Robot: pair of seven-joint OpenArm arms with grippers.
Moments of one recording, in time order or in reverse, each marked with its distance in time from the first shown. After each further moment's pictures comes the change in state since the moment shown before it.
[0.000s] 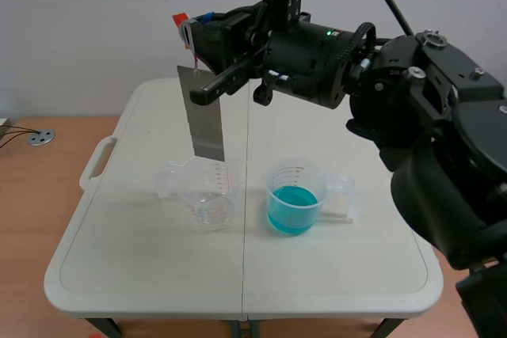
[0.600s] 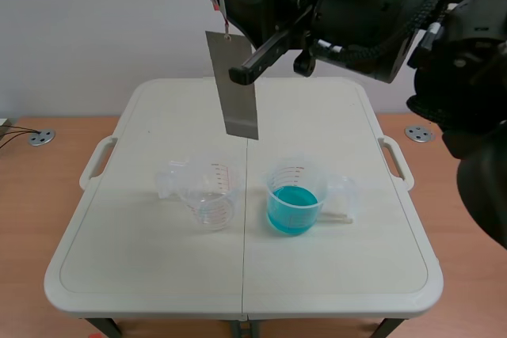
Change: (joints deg) left arm 0.0 -3.5 -1.9 0.0 0.0 0.0 -0.7; right arm -4.1 5.4 4.9 13.0 0.0 0.3 -0.6
